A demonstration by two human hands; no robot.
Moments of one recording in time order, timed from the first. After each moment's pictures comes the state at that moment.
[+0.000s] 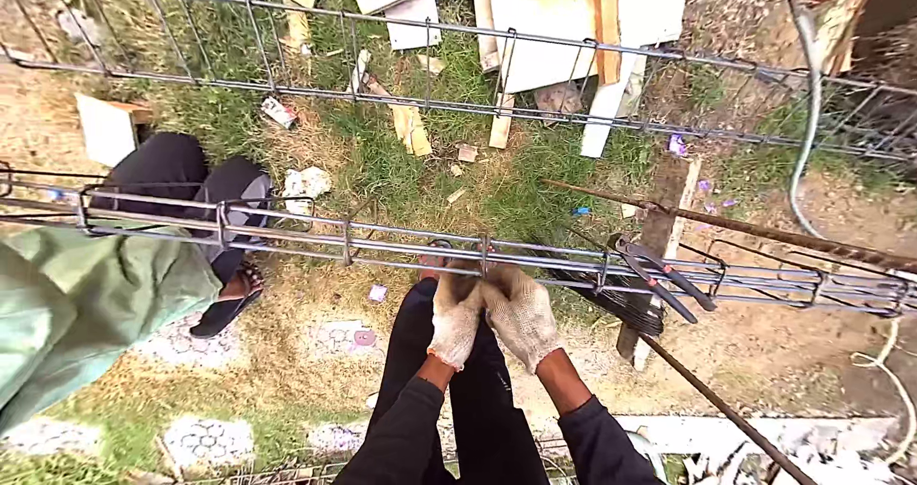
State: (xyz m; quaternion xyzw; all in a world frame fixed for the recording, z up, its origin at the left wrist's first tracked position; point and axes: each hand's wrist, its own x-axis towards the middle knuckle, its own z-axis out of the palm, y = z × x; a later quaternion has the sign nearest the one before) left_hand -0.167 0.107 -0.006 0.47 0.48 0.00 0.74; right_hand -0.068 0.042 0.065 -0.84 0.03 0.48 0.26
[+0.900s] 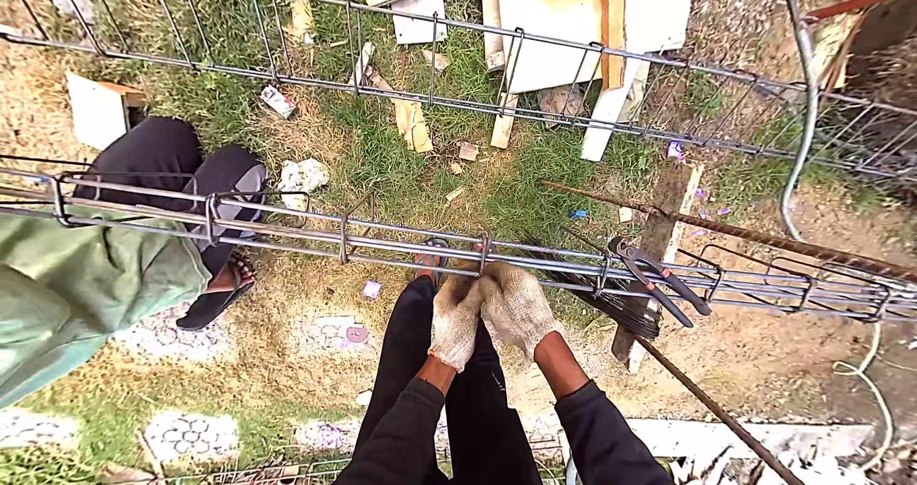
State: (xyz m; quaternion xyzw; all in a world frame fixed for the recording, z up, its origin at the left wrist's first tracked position) left_hand -0.174 0.098 -0.008 0.45 0.52 -0.02 0.73; right_hand -0.054 0.048 0.060 -0.83 -0.06 0.53 0.17
